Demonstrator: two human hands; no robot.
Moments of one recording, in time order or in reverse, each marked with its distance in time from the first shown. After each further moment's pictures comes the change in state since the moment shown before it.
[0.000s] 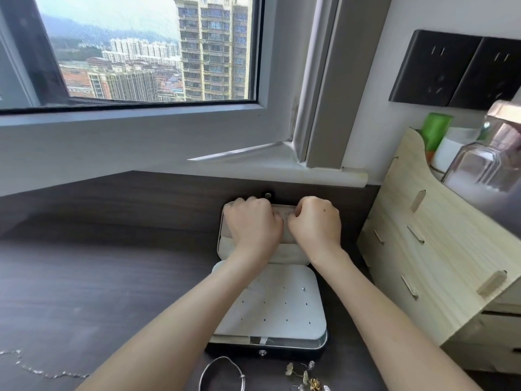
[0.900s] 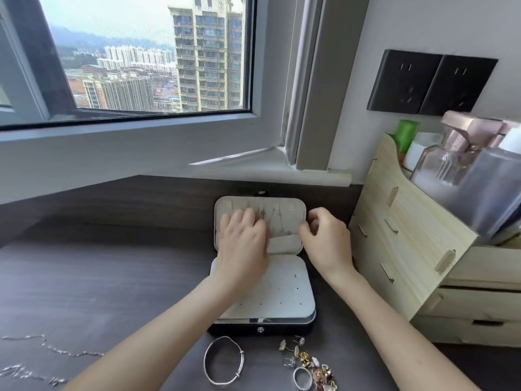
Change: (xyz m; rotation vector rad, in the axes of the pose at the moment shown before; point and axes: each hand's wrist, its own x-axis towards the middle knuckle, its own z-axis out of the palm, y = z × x) left_hand -0.050 -0.026 -0.019 0.052 0.077 0.380; right_hand -0.039 0.035 -0.013 0.260 0.124 -0.064
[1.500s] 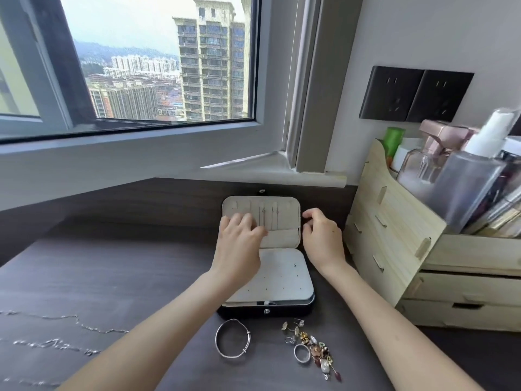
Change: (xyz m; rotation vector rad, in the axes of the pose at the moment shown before) left_hand -0.018 -0.011 -0.017 -0.020 -0.002 0.029; right_hand -0.005 0.002 0.005 -0.025 -0.070 0.035
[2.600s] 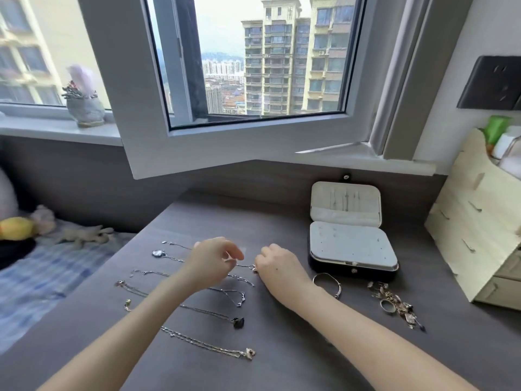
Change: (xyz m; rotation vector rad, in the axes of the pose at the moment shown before) left_hand -0.153 -0.123 -0.129 -0.342 -0.444 -0.491; right_hand -0.151 -0.164 0.083 -0.456 -0.422 -0.825
